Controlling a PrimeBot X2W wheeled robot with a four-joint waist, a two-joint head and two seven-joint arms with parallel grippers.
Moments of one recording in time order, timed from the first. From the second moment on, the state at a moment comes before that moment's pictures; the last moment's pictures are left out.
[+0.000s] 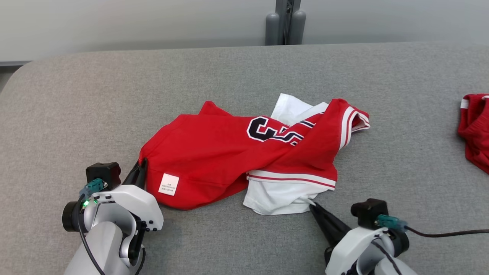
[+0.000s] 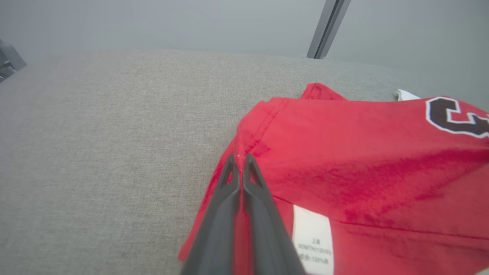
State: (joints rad) left arm -0.40 0.14 -0.25 0.64 -0.43 0.02 -0.08; right arm -0.27 -0.14 0.56 0.49 0.54 0.13 -0.09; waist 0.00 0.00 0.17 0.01
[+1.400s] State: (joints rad) left arm -0.39 0.06 -0.01 0.20 -0.42 0.00 -0.26; right arm -0.51 -0.20 0.04 0.08 0.56 0.13 0.05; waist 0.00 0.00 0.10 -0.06
